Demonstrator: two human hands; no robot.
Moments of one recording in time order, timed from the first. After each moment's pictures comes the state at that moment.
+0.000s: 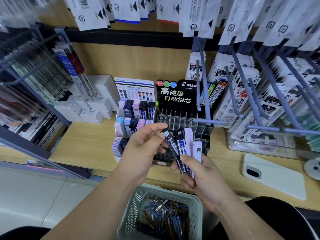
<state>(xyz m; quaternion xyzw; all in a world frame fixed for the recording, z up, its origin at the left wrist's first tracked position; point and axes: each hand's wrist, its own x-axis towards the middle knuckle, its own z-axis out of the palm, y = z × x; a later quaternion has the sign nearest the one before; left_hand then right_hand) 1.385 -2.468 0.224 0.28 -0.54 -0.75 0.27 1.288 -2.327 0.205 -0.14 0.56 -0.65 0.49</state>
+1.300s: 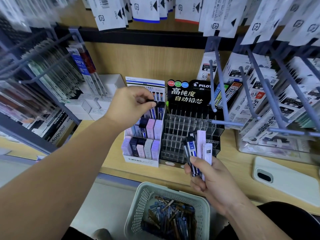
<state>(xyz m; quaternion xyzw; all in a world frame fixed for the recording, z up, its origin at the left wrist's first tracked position) 1.373 -2.591 0.260 0.27 -0.85 -0.33 0.30 1.289 -2.328 0.205 -0.15 0.57 -0.64 0.49</state>
